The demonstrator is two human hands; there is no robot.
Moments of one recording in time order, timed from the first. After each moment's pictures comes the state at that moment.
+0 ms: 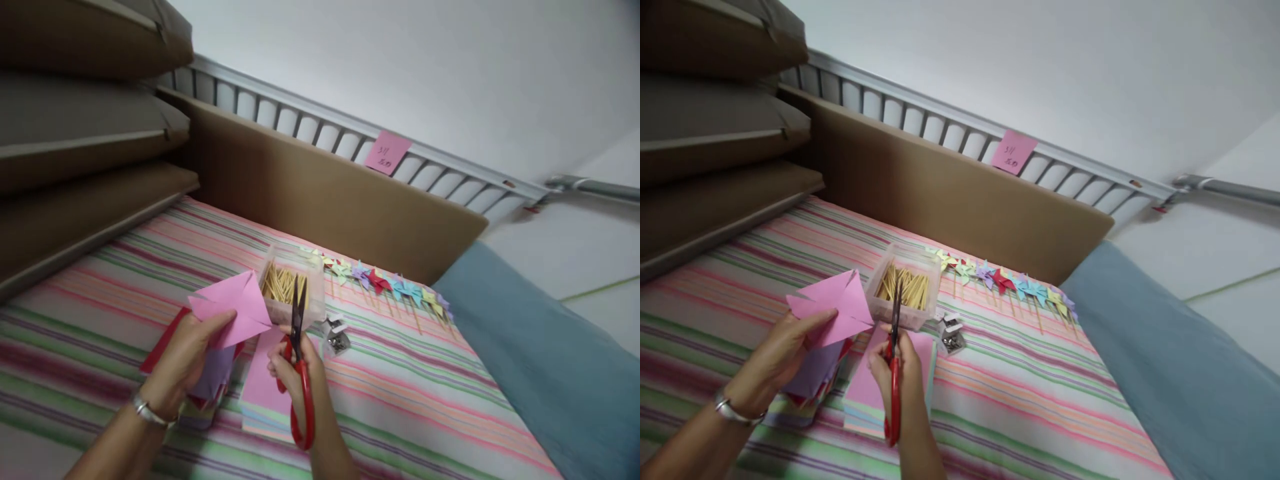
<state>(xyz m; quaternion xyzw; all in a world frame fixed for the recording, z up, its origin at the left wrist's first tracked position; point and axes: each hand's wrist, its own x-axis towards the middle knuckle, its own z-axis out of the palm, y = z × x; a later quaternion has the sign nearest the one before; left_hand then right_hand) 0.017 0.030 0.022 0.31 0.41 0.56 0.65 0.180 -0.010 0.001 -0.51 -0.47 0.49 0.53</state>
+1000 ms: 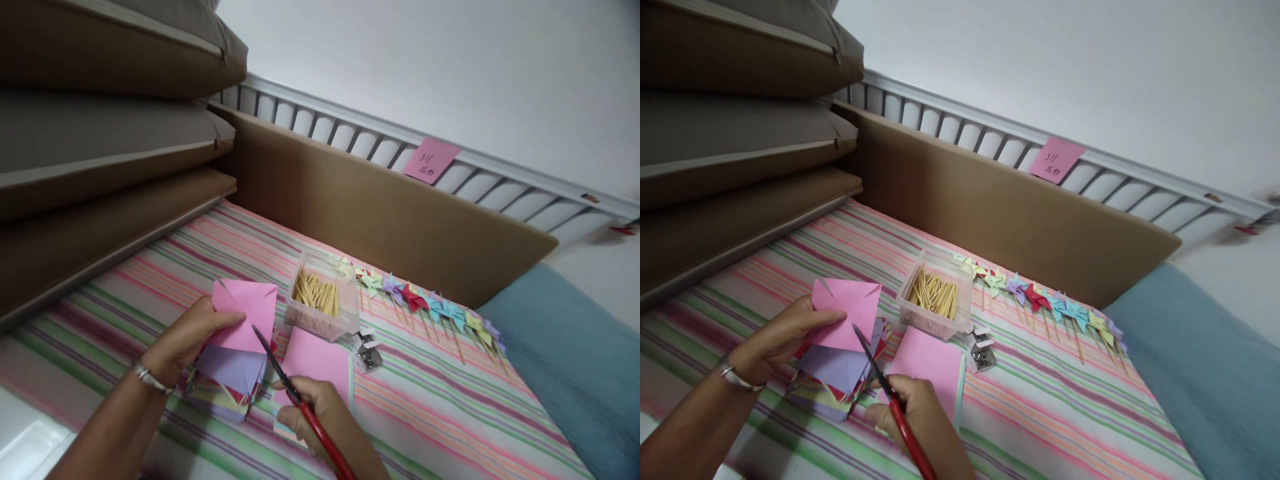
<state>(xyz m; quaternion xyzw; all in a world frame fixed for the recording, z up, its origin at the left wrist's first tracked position) -0.051 0.033 0.033 0.37 0.44 0.46 0.68 0.179 -0.026 0.023 -0.50 -0.63 0.57 0.19</state>
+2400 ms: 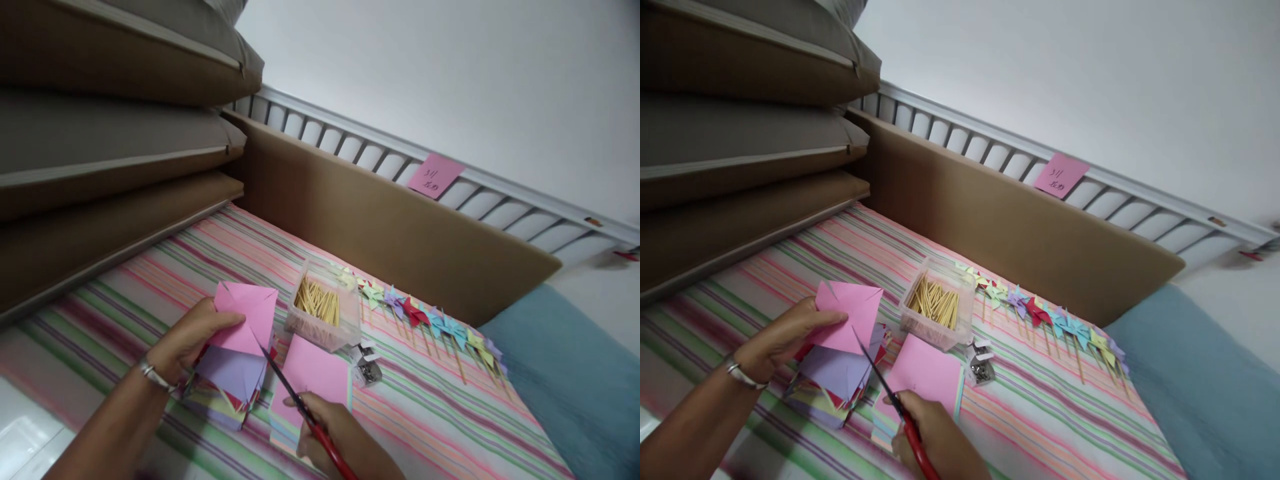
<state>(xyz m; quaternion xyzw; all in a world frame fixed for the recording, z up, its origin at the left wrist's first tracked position) -0.058 0.037 0.024 0.37 0.43 0.47 0.68 0.204 -0.029 0.040 -0.51 -0.70 0.49 0.06</state>
